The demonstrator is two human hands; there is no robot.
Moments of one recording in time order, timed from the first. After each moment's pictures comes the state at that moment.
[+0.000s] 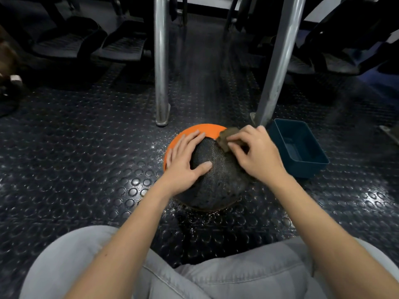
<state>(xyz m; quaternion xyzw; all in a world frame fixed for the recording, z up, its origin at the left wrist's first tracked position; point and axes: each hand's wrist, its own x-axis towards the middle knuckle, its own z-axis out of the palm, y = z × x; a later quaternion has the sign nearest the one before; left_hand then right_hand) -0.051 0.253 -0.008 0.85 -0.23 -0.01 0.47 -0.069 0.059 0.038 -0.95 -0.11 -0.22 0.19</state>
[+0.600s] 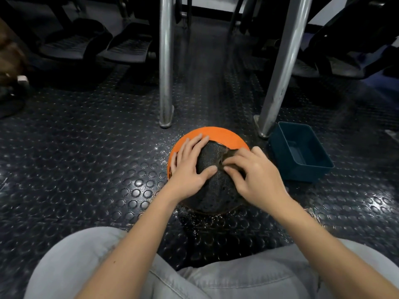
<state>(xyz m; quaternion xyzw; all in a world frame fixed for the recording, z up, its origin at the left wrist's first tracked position) -0.059 0.248 -0.009 0.87 -0.20 0.00 0.46 -0.105 0.077 0.030 -0.95 -0.16 -0.22 0.16</state>
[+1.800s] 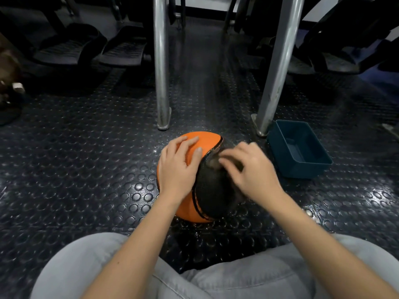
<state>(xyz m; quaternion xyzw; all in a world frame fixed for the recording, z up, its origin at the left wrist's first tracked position) -0.050 0.249 -0.013 0.87 -0.08 0.18 0.46 -0.095 0.087 0.032 -0.95 -0.12 -0.22 0.20</state>
